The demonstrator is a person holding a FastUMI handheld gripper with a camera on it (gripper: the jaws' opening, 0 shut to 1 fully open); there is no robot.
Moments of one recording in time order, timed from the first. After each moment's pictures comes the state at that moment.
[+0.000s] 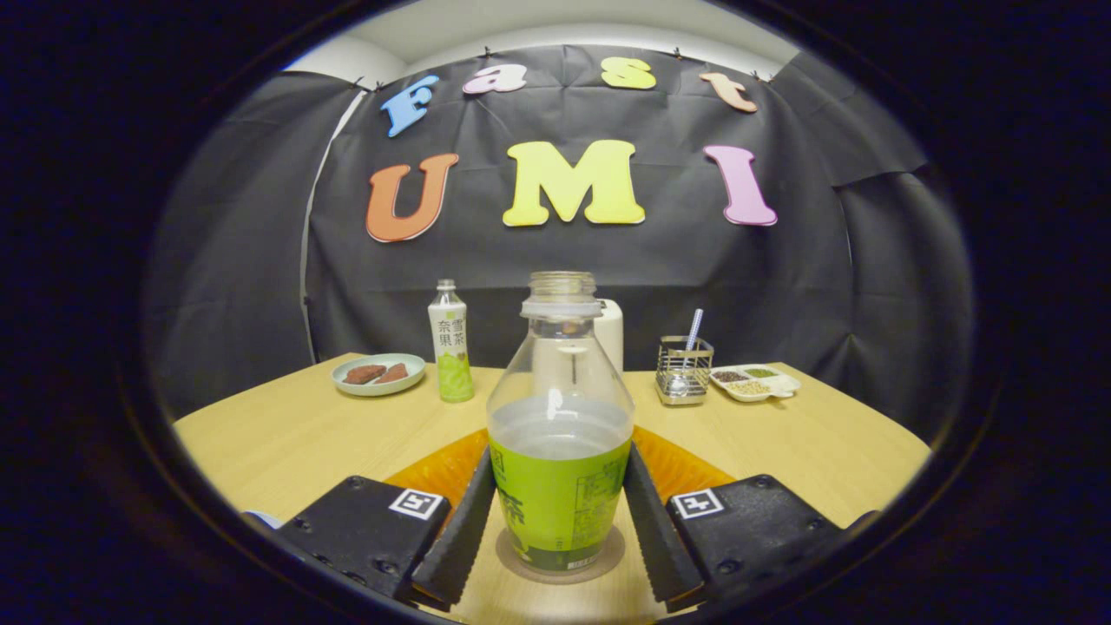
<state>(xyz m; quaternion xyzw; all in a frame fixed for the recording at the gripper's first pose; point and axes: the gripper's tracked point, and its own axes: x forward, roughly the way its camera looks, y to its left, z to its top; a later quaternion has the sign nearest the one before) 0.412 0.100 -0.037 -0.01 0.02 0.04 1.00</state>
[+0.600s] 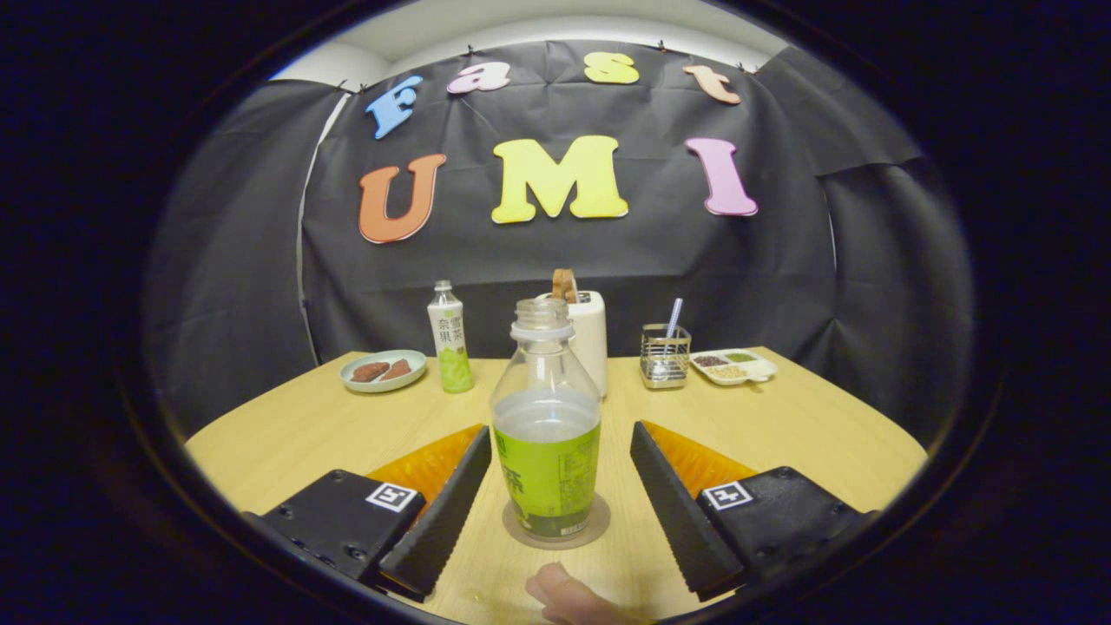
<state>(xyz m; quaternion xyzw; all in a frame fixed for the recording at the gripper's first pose) 0.348 0.086 -0.023 0.00 0.04 0.02 1.00</state>
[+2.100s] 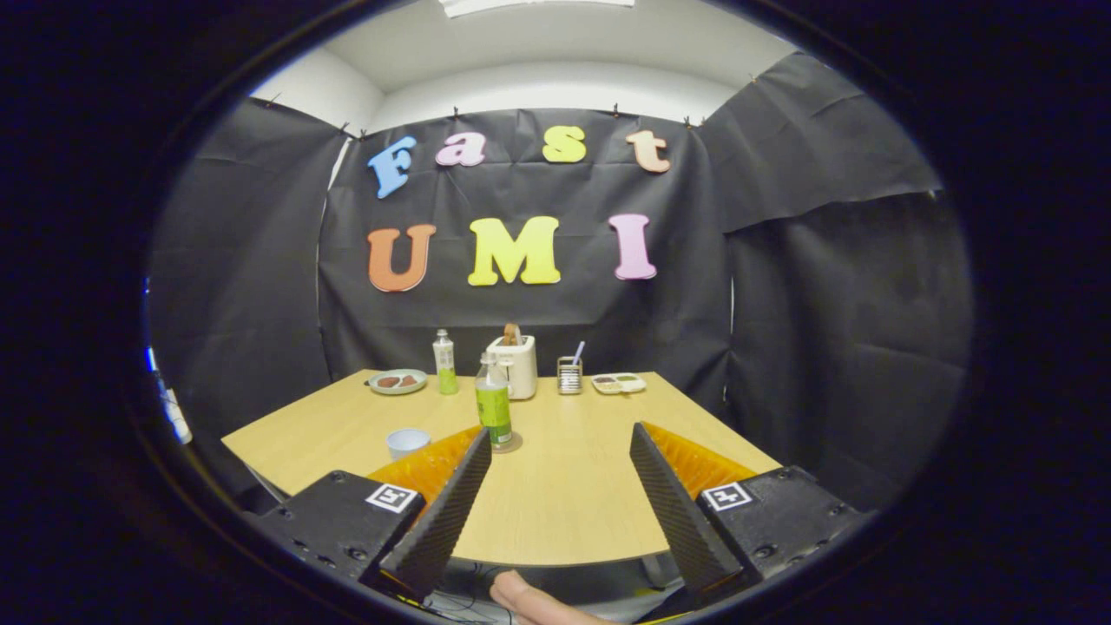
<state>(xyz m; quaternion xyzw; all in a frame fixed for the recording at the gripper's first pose) 0.002 -0.008 0.003 0.01 -0.01 -0.04 1.00</state>
